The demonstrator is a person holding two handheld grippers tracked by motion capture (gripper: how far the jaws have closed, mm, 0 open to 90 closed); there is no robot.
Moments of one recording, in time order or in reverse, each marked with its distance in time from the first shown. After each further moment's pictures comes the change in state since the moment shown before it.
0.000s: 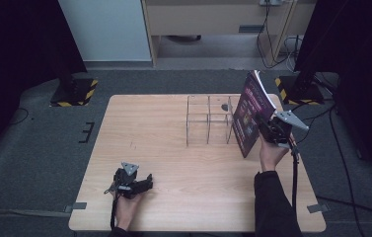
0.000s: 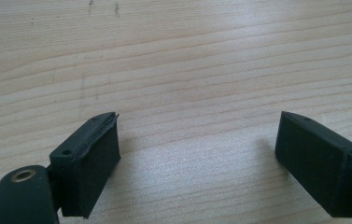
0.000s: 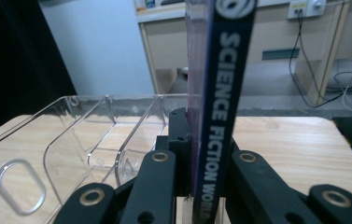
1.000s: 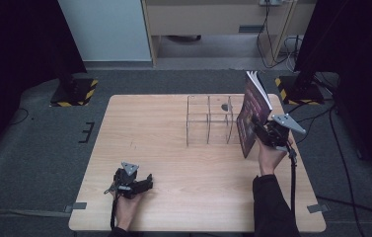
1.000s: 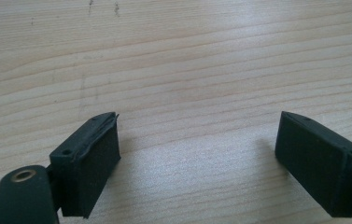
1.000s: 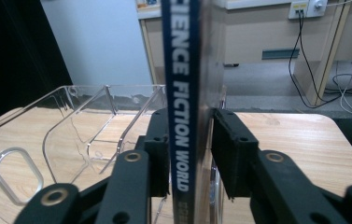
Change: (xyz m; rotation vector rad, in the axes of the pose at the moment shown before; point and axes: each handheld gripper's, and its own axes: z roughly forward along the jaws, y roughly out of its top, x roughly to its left) left arm 0.000 0.000 0.000 0.000 0.001 0.000; right arm 0.003 -0.010 0.000 0.015 0.002 -0.019
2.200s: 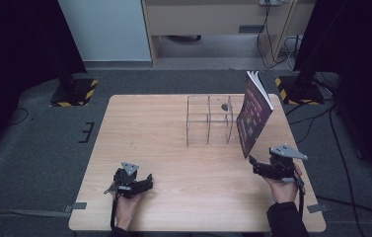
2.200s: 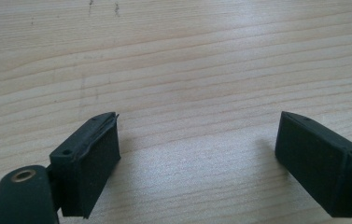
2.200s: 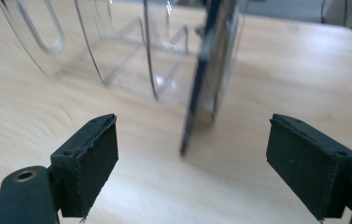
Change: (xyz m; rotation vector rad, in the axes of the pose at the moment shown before) left arm 0.000 0.000 0.000 0.000 0.000 -0.001; right arm -0.005 -0.062 -0.063 0.304 0.066 -0.144
